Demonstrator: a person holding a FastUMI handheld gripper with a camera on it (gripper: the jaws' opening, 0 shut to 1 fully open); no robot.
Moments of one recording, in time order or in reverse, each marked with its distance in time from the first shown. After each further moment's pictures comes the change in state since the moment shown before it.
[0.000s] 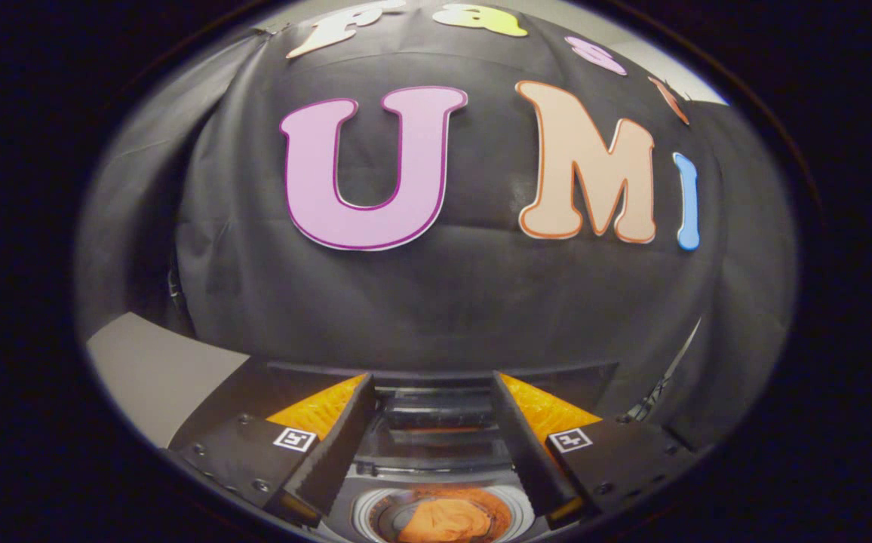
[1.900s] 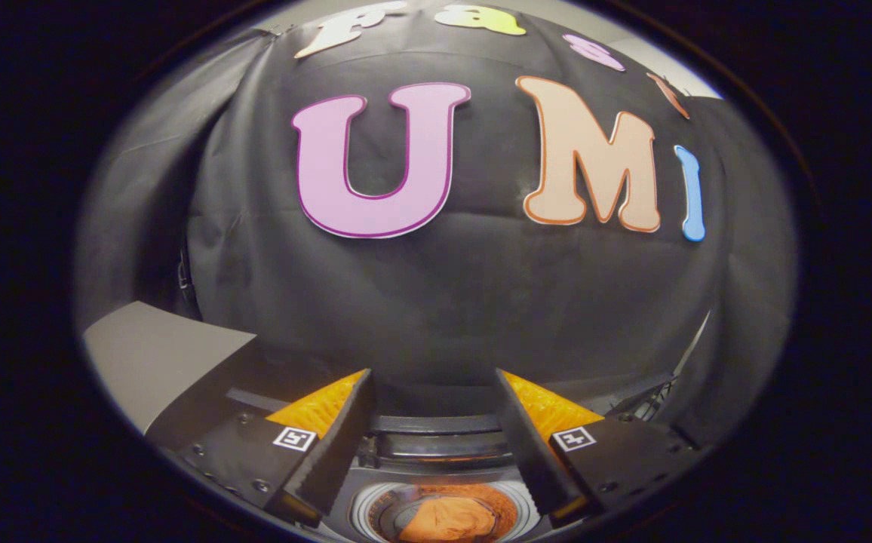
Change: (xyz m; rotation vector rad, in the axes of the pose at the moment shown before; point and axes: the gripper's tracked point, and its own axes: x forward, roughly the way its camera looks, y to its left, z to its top) arm -0.024 0.004 -0.036 0.029 -0.003 0.061
